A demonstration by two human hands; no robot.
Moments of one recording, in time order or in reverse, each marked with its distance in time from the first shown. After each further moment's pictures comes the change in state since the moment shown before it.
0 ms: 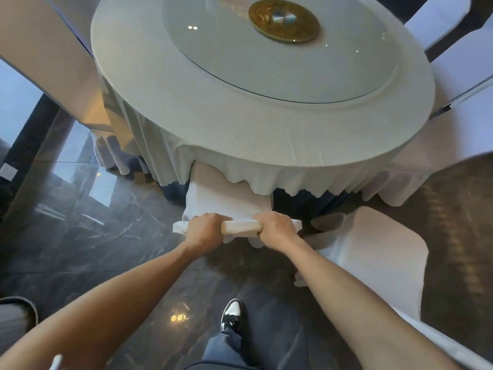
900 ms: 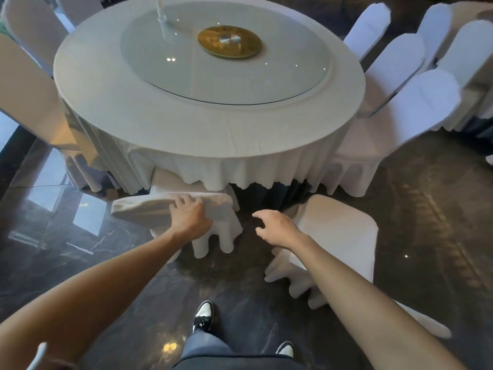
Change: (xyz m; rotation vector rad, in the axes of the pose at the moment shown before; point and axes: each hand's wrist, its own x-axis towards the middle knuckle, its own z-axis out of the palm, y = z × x) left_hand -0.040 0.180 0.064 0.231 0.094 -0.099; right_hand -0.169 0.186 -0.028 0.198 0.044 0.057
